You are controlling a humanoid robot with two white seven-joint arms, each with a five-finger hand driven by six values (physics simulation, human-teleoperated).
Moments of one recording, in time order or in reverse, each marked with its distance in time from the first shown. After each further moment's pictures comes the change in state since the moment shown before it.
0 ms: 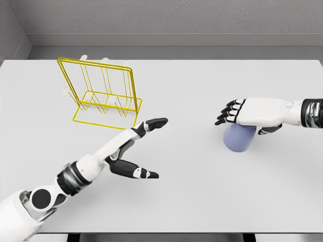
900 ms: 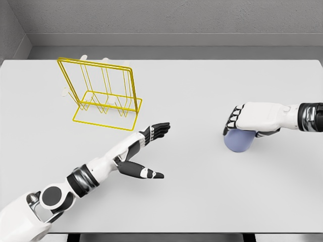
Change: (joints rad) left arm 0.012 -0.042 0.002 0.002 0.089 0.236 -0.005; right arm 0.000 -0.005 0.034 -0.010 0.034 0.014 -0.006
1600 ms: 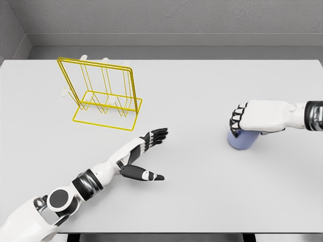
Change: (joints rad) left arm 0.031 -0.053 0.011 0.084 0.005 0.027 0.000; right arm -0.015 -0.063 -0.008 -0.094 0.018 -0.014 0.007
